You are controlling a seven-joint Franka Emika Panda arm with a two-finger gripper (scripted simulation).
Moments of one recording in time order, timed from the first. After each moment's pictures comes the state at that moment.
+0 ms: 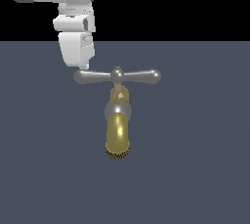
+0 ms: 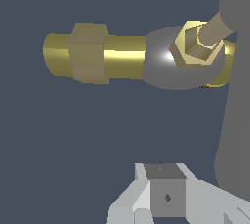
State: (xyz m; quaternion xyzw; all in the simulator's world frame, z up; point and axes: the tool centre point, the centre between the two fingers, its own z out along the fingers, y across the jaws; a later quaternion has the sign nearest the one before) arm -0.004 0.127 0.197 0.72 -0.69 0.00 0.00
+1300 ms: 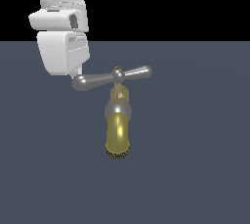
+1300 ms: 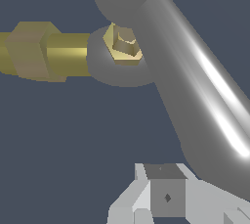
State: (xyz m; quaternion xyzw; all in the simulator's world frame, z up) arm -0.076 0.128 0.197 0.72 -0.70 0.00 0.00
